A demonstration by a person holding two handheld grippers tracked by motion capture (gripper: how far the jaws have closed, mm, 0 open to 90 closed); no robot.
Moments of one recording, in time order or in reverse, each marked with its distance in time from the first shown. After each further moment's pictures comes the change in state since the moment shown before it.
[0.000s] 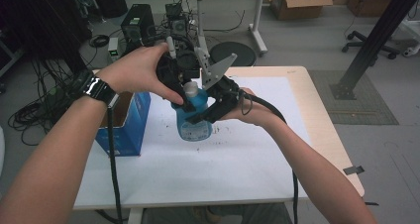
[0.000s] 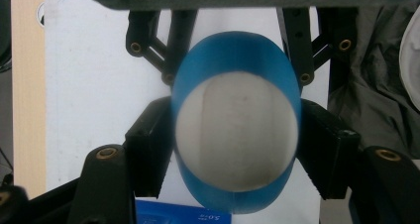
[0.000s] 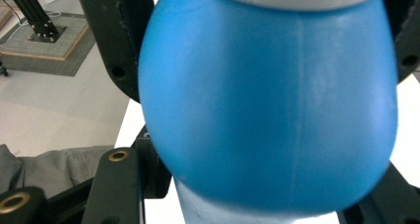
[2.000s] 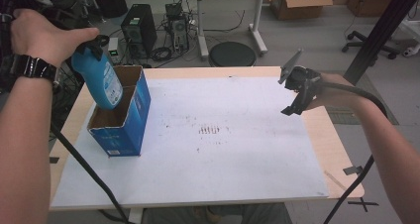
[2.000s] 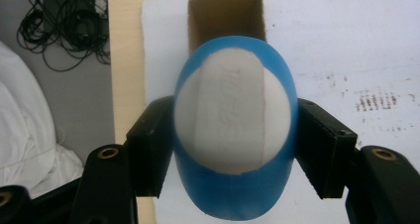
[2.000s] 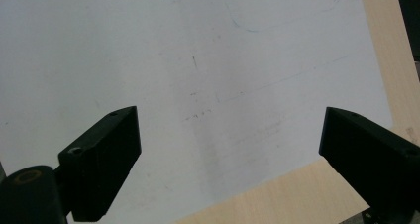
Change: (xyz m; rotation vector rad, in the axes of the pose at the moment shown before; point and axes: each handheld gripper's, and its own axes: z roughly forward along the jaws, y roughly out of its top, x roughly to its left) left arm 0.054 -0.163 -0.103 0.056 0.445 -1.377; right arm -0.027 -0.116 -0.151 0.673 -0.332 0.220
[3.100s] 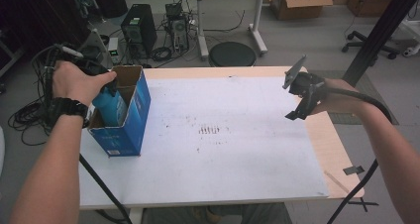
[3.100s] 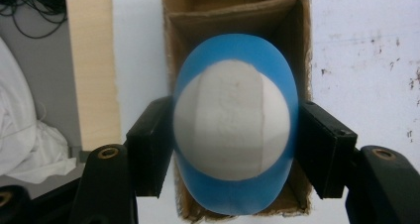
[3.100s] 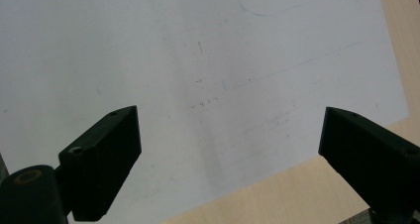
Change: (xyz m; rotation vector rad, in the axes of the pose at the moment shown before) left arm -0.007 -0.032 0.111 0.121 -0.014 -0.009; right arm 0.004 -0.015 0.008 0.011 0.012 0.008
